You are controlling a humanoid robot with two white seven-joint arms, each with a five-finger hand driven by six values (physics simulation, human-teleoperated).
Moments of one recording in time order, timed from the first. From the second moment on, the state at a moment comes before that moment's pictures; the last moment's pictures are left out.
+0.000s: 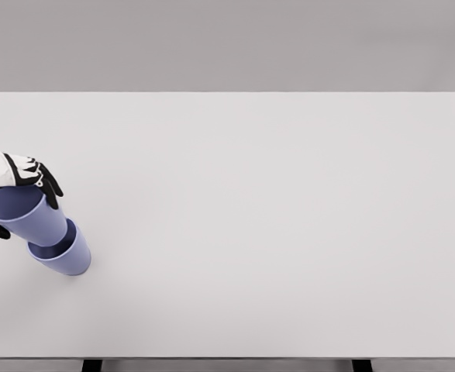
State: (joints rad) left arm -0.79 1.46 -0.94 -1.77 0.36 -0.61 -0.61; right arm -0.02 0.00 -0.04 0.15 0.07 -0.14 0.56
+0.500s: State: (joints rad) left arm -0.78 1.45 -0.94 -1.76 0.36 -0.61 -0.61; right arm -0.02 0.00 -0.04 0.15 0.07 -0.14 0.56
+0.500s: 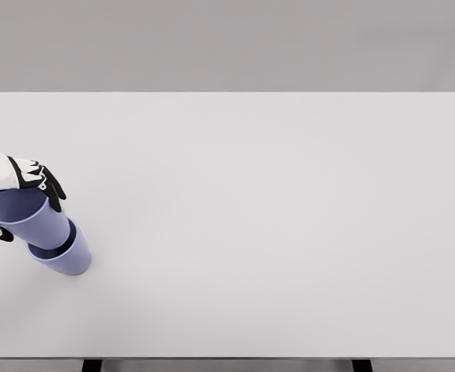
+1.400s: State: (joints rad) left arm -0.78 1.43 -0.94 -1.76 0.35 -0.61 -0.61; right arm -0.02 0.00 -0.04 0.15 0.07 -0.14 0.56
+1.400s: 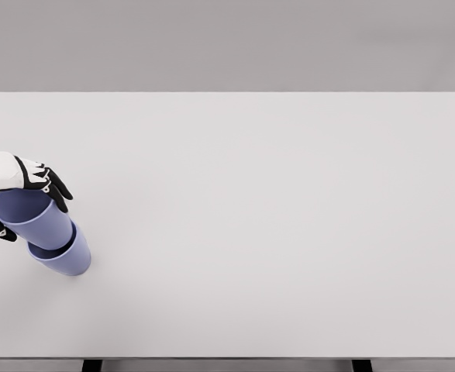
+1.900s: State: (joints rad) left arm -0.78 1.42 -0.94 -1.74 0.34 -0.61 -0.61; right arm -0.02 0.00 -0.04 0.15 0.07 -0.14 0.56
